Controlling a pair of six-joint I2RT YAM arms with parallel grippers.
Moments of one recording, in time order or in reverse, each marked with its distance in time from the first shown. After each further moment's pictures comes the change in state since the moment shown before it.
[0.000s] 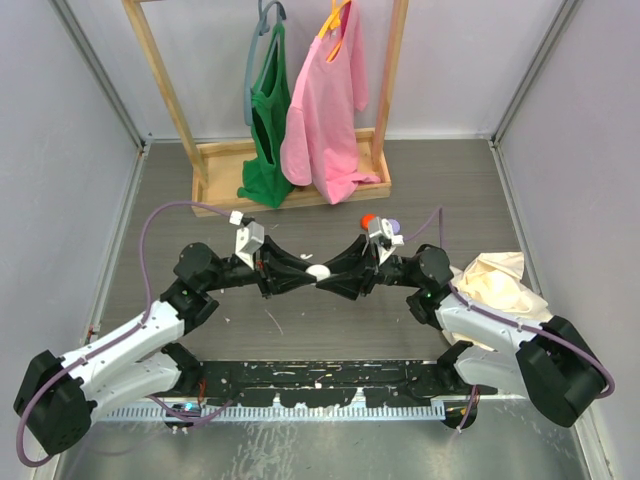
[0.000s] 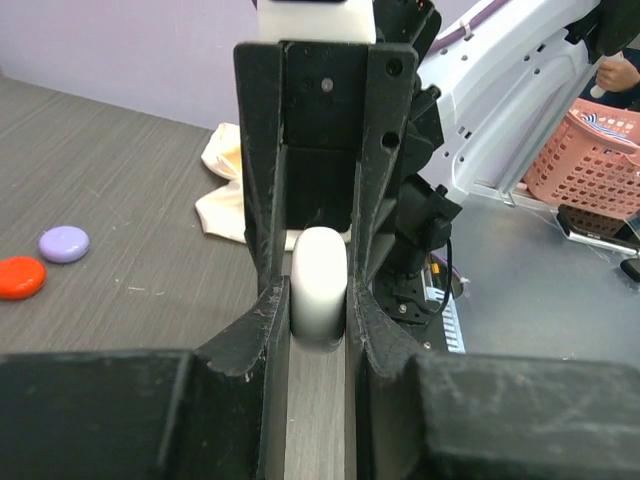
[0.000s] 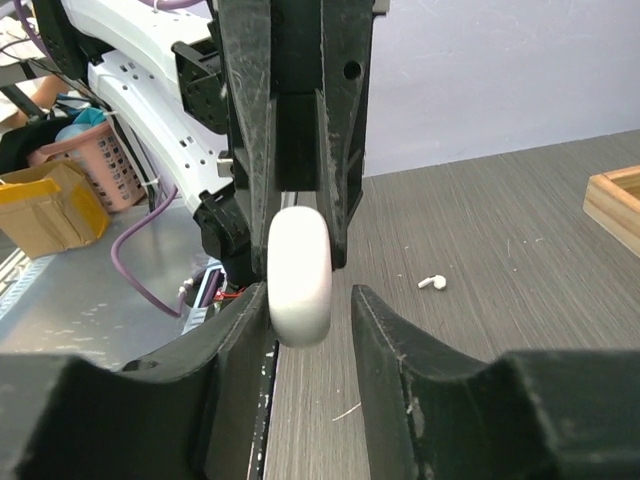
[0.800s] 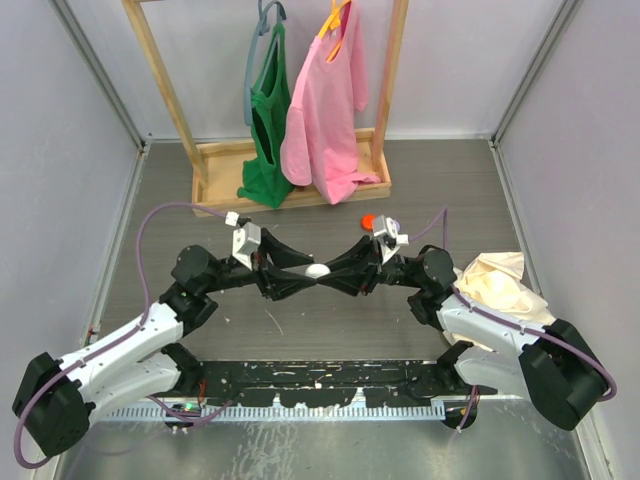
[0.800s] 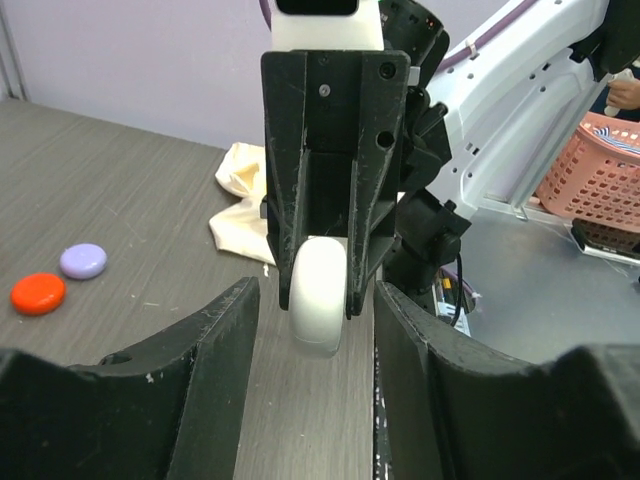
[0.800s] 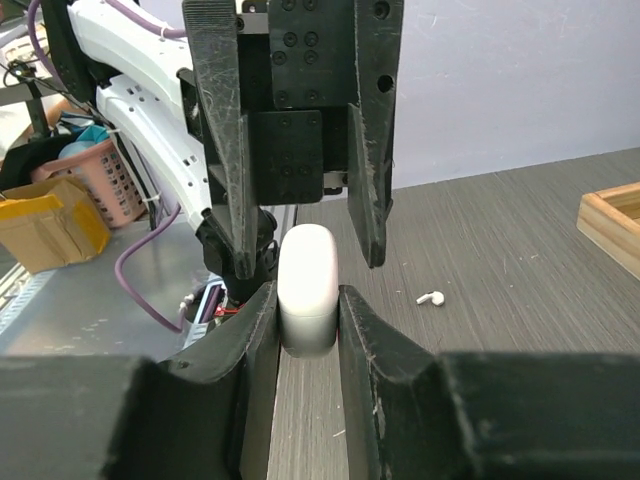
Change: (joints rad) left arm -0.005 -0.030 -0.016 0.044 -0.050 0.008; right arm 0.001 -0.012 -0.001 0.025 0.024 0.029
